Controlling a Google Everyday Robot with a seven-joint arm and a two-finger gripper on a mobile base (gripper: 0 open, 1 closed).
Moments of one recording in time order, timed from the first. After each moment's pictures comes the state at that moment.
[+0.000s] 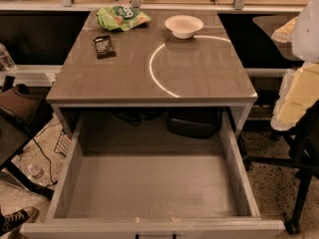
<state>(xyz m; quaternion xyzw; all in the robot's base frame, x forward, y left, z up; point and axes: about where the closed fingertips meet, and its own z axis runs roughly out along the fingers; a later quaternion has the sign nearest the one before) 0.438 -0.214 0.987 -0.60 0.78 -0.05 0.18</state>
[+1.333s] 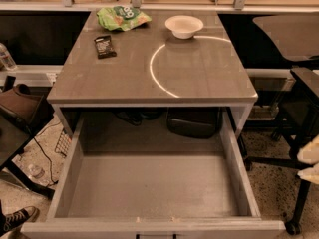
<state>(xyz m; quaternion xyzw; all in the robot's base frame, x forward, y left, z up) 0.330 -0.271 0.888 -0.58 0.80 -0.06 0.16</state>
